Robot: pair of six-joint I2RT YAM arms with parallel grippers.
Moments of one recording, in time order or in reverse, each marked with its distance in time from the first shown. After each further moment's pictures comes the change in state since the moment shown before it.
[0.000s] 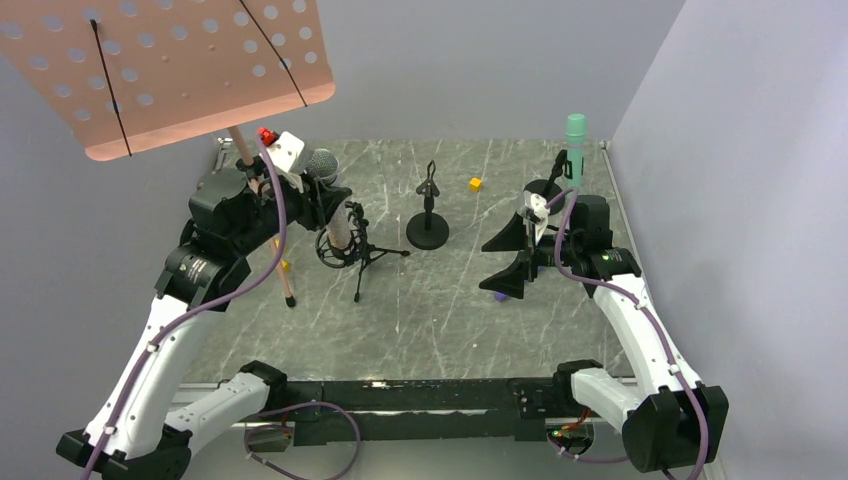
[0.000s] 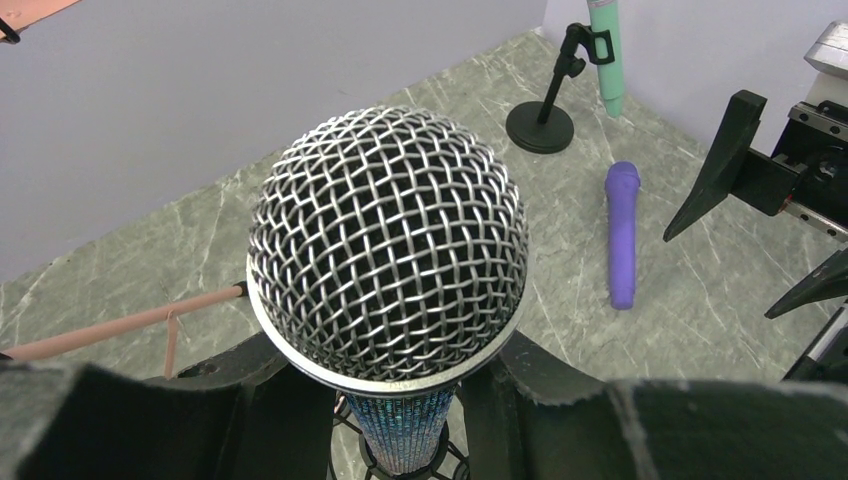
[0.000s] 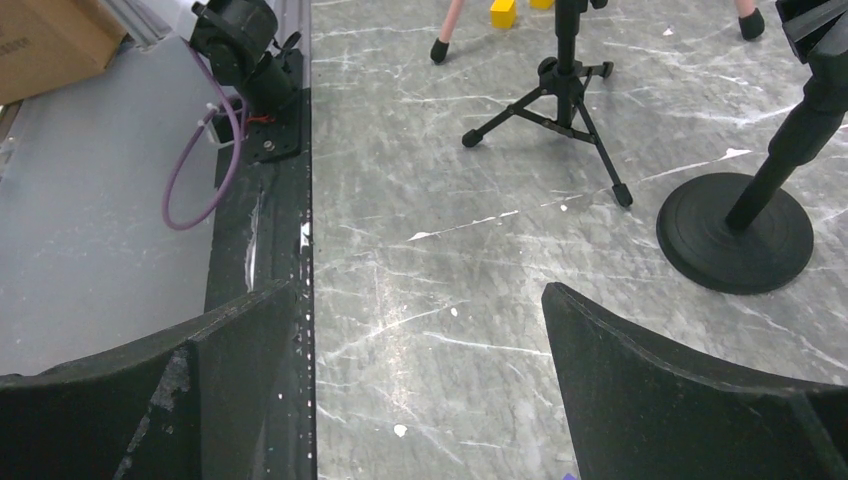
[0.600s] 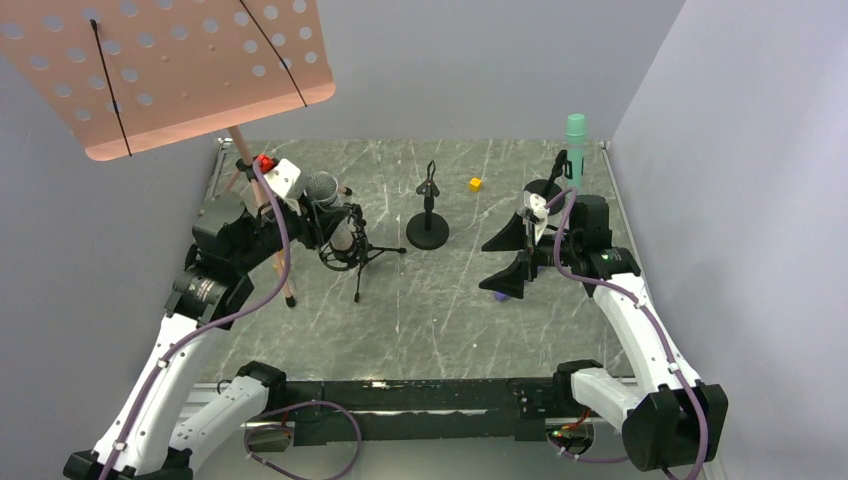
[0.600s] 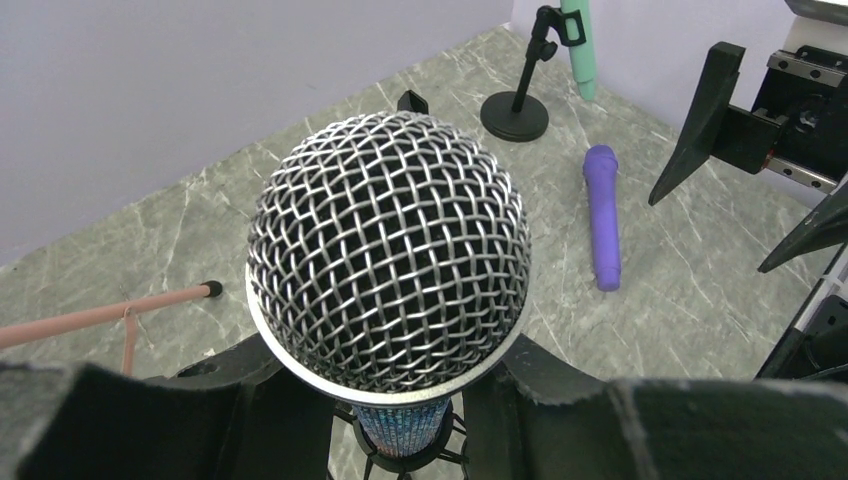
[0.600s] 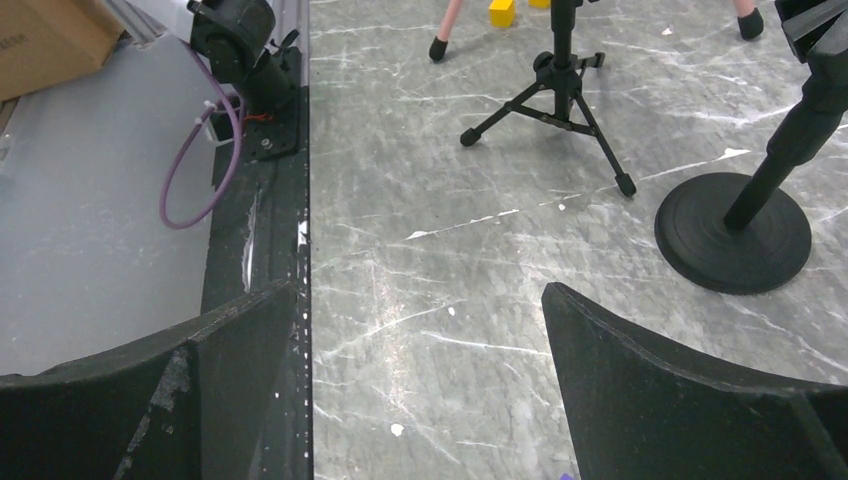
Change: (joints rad) left arm 0.070 -0.102 -0.206 0.127 0.136 -0.009; right arm 0.000 0.004 0.000 -0.001 0.000 -0.014
